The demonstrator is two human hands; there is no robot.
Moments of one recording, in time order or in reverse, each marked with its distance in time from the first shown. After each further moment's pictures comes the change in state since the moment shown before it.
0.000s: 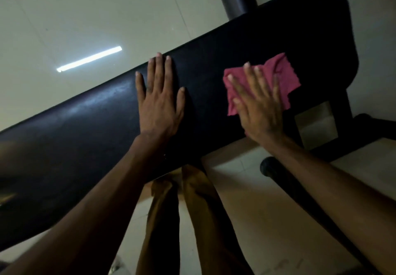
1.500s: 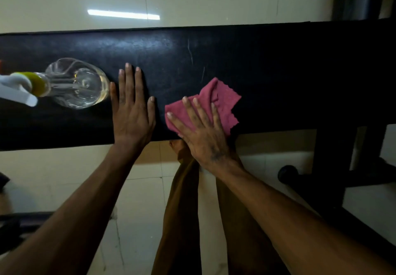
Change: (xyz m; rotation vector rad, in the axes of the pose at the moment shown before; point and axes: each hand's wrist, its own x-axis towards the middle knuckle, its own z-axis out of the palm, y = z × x) left_hand -0.249 -0.273 -0.008 -0.039 0.169 -0.380; right_hand -0.101 -0.361 0.070 0.016 -0.125 -0.590
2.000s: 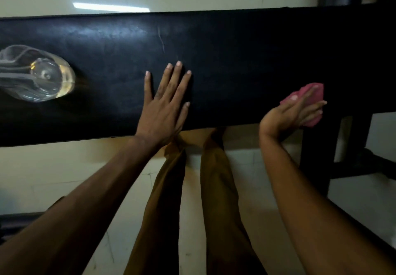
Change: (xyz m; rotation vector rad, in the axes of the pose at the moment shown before) left_hand 0.000 0.098 0.021 -0.021 -0.124 0.356; right_hand -0.059 0.167 -0.019 0.387 0.623 1.386
